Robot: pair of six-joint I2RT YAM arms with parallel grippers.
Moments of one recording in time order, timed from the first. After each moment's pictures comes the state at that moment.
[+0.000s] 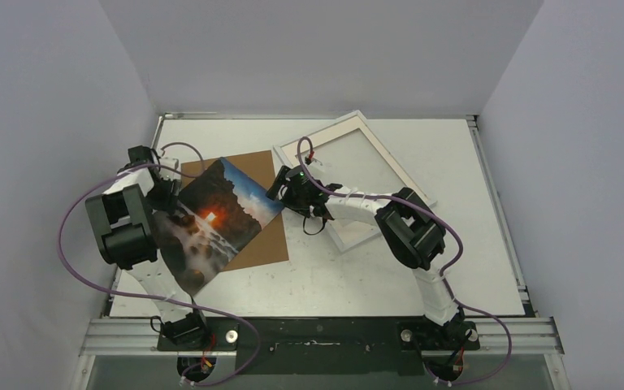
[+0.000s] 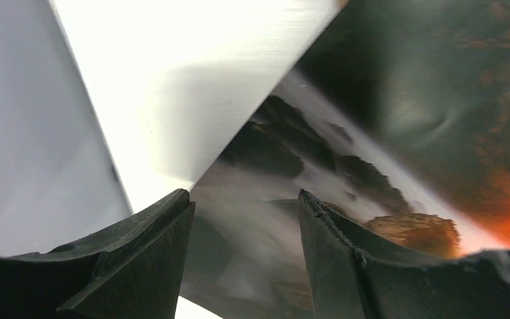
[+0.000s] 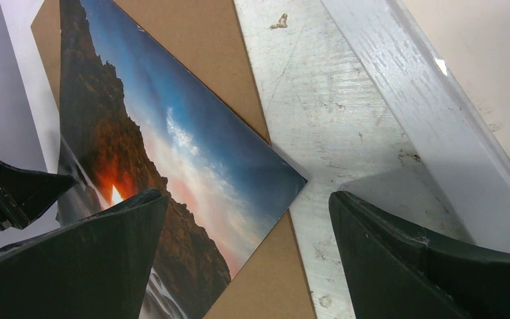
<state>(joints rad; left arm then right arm) 0.35 1.92 1.29 -0.56 -0.08 0.44 0.81 2.12 1.44 -0.05 0.12 1.09</state>
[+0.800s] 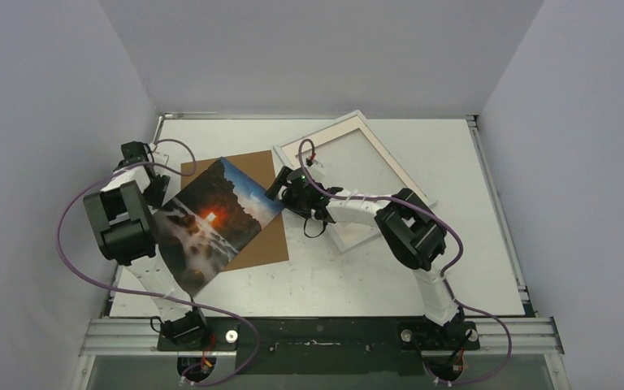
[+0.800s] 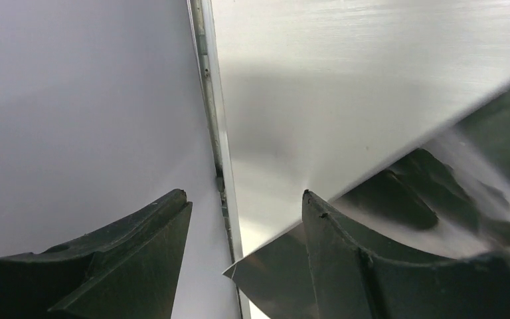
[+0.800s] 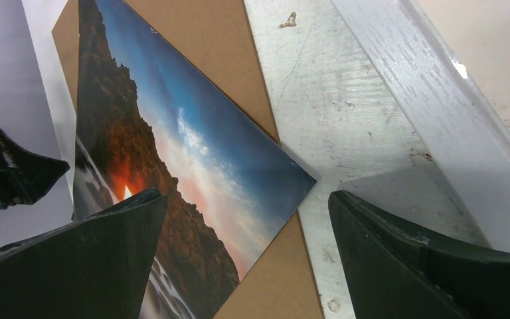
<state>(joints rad) 0.37 1.95 1.35 -0.46 -0.24 0.57 0.82 2.11 1.40 0.02 0.13 1.11</state>
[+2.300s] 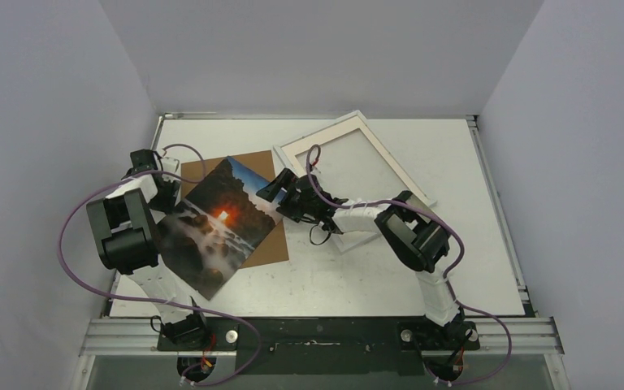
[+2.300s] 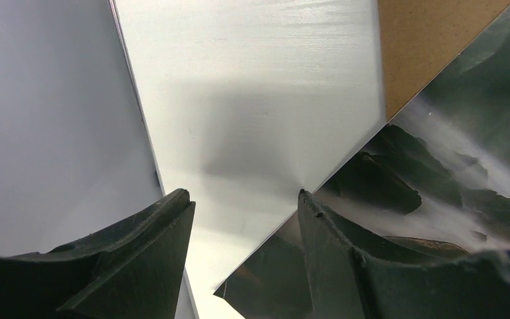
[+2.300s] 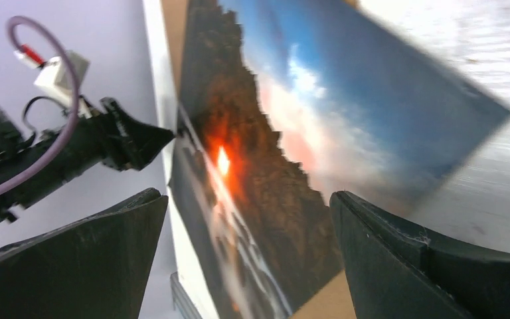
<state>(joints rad) 0.33 1.87 1.17 -0.39 -0.15 0.50 0.82 2.08 1.22 0.38 -0.02 1.23</state>
